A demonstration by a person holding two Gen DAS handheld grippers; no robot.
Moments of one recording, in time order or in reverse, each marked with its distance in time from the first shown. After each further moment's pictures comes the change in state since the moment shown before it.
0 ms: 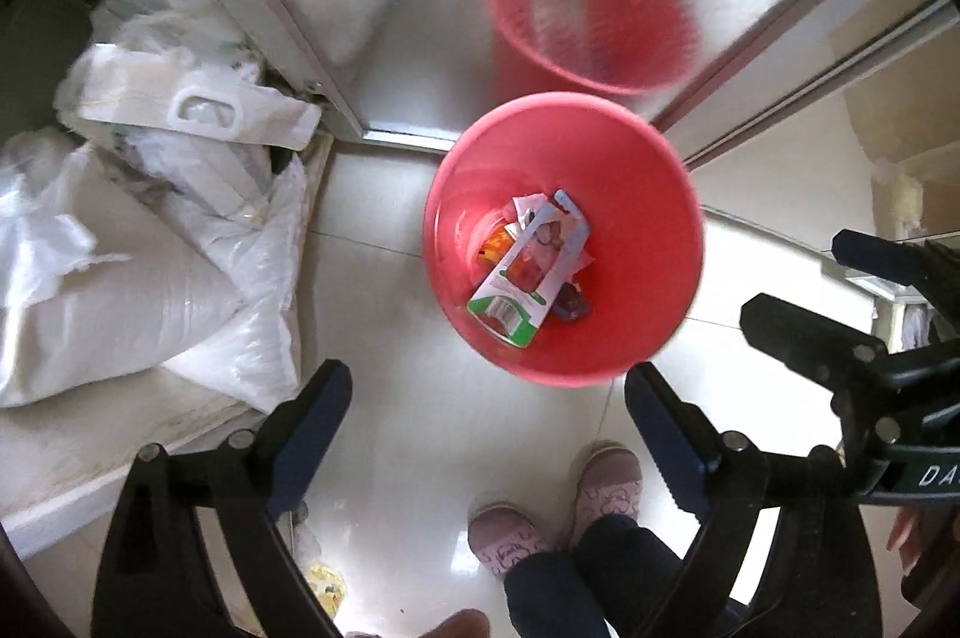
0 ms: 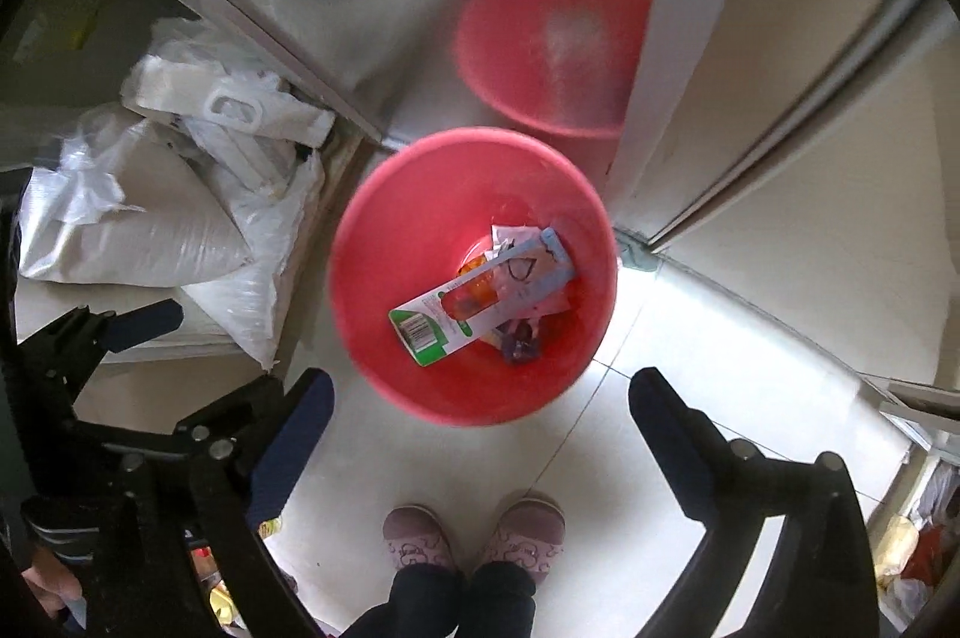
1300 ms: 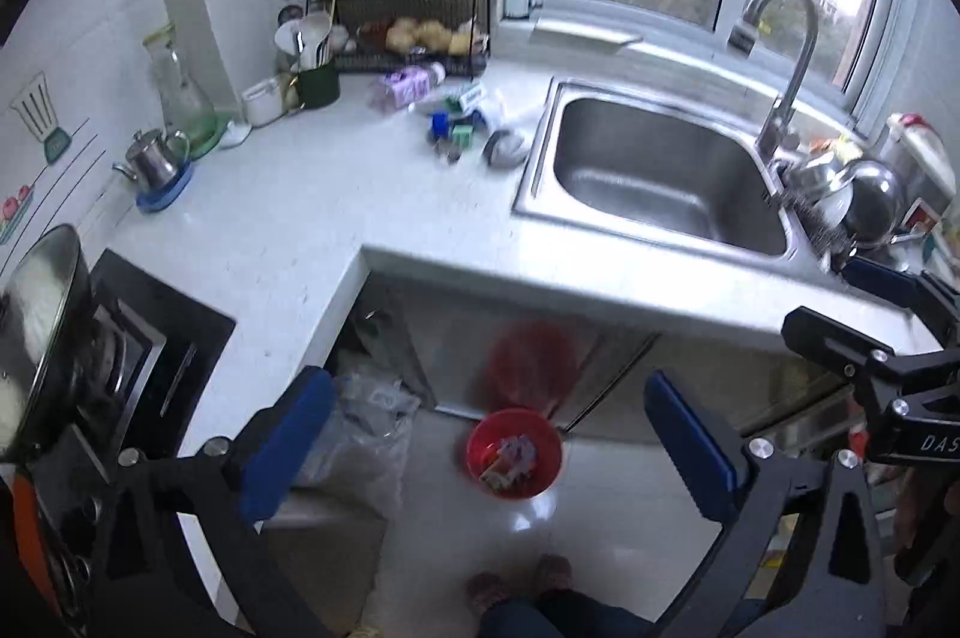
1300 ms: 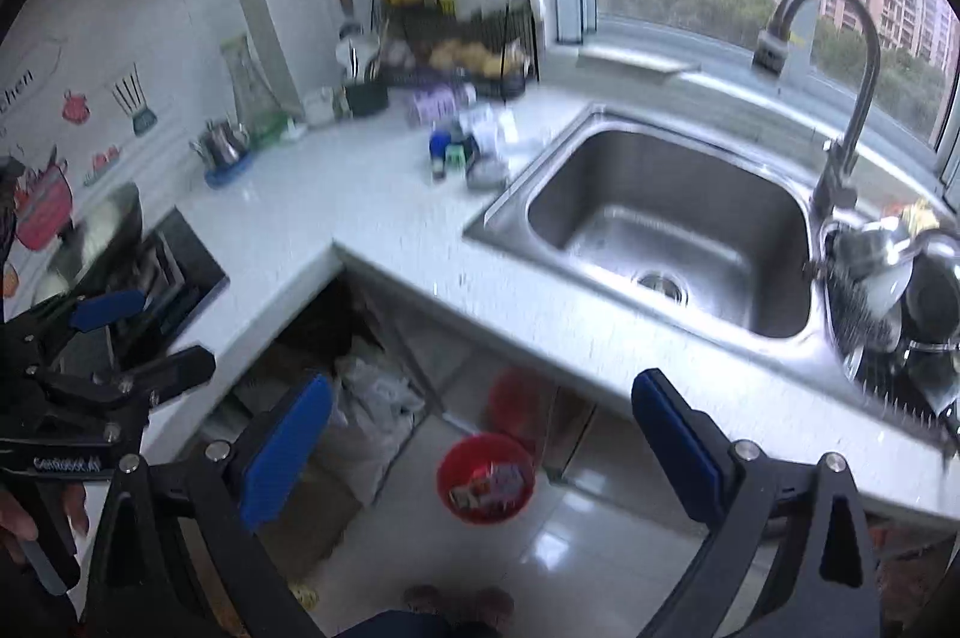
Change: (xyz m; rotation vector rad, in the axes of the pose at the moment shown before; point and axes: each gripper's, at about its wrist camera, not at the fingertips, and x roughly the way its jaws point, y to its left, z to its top) left arm -0.598 -0.033 -0.030 -0.011 -0.584 0.034; right arm -0.535 0.085 -0.025 -0.143 -0.602 -0.054
